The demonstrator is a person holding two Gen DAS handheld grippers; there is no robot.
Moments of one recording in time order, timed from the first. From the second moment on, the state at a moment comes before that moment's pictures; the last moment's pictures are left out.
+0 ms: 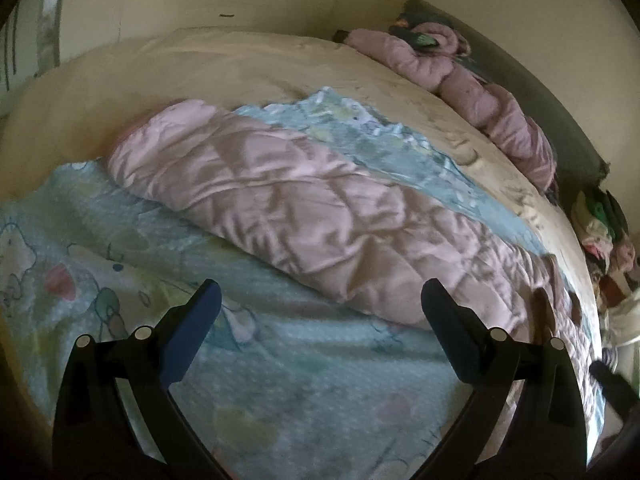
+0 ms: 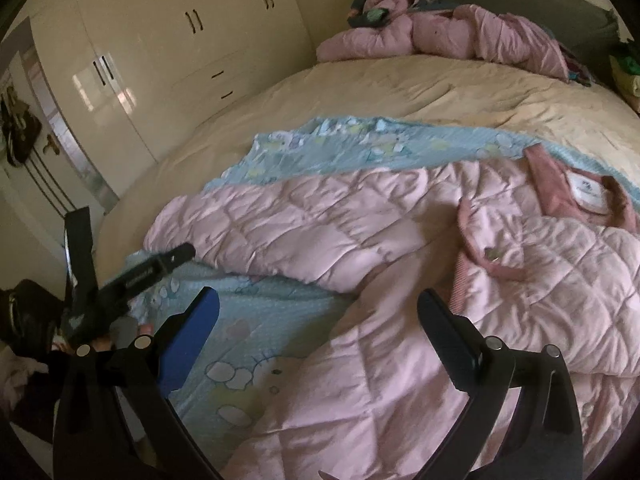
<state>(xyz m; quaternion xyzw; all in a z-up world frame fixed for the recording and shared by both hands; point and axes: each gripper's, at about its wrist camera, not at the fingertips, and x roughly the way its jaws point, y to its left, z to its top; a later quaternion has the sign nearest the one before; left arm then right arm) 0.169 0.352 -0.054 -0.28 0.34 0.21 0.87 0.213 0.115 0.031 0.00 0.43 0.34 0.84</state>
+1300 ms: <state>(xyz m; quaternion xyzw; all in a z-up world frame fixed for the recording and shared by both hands) 0.139 0.444 0.012 -0.38 0.21 0.26 0.87 0.234 0.015 0.025 0.07 0.45 0.29 0.84</state>
